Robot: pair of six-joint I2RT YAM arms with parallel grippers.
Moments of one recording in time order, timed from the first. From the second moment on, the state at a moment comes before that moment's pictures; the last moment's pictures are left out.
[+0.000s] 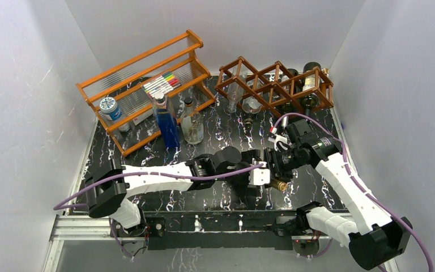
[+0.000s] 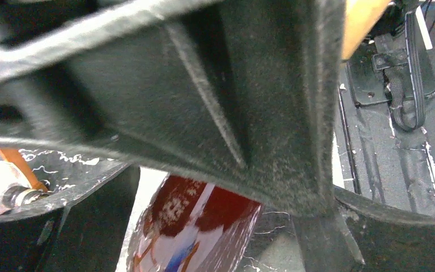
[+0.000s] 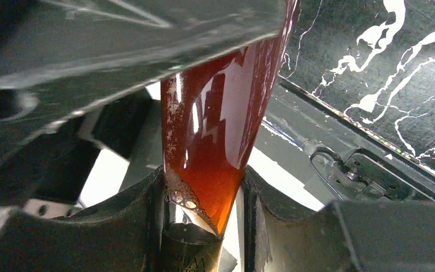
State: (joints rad) left arm -1.22 1.52 0.98 0.12 0.21 0.51; right arm 0.43 1.00 0.97 -1.20 -0.68 0.36
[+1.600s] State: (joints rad) left arm -1.18 0.95 0.94 -0.34 -0.58 0.05; right arm 0.44 0.93 1.33 -0.82 -0.07 0.36
